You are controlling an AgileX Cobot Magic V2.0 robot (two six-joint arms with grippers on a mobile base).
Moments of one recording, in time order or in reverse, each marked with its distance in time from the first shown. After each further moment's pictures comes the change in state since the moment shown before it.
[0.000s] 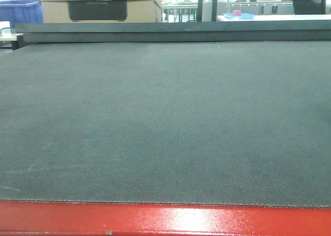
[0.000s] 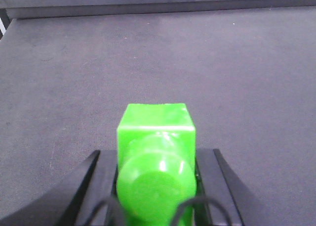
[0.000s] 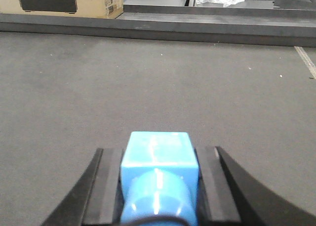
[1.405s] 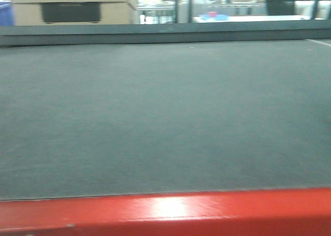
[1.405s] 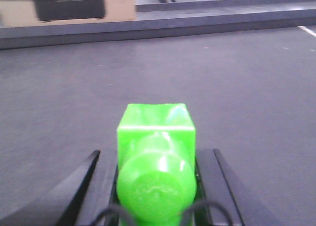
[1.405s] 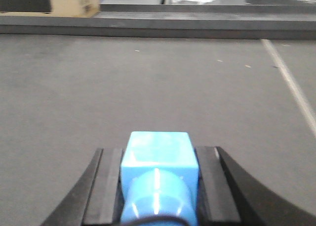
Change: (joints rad) left arm 0.000 0.000 0.000 0.000 -0.072 -0.004; right arm 0.000 0.000 0.000 0.000 0.000 -0.001
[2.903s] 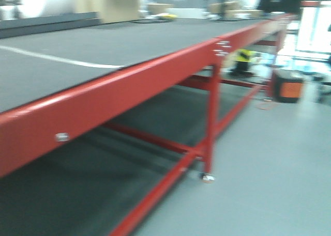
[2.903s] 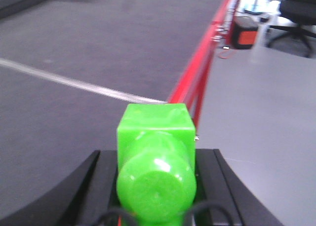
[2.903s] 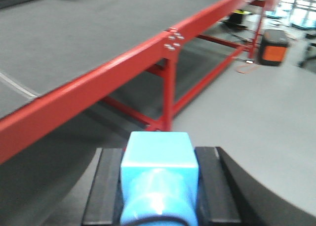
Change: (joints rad) left arm 0.000 0.000 0.000 0.000 -0.002 0.000; right arm 0.000 0.000 0.000 0.000 0.000 -0.002
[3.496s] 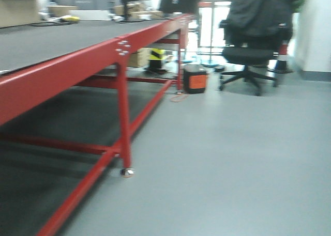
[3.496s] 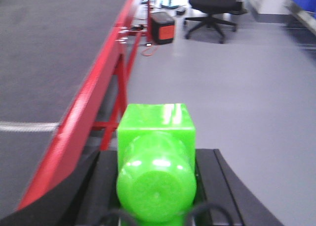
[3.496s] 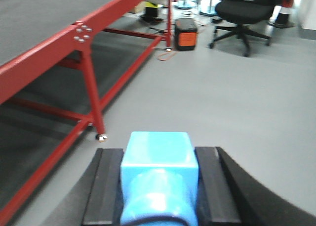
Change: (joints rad) left arm 0.000 0.000 0.000 0.000 0.000 0.000; right arm 0.000 0.000 0.000 0.000 0.000 0.000
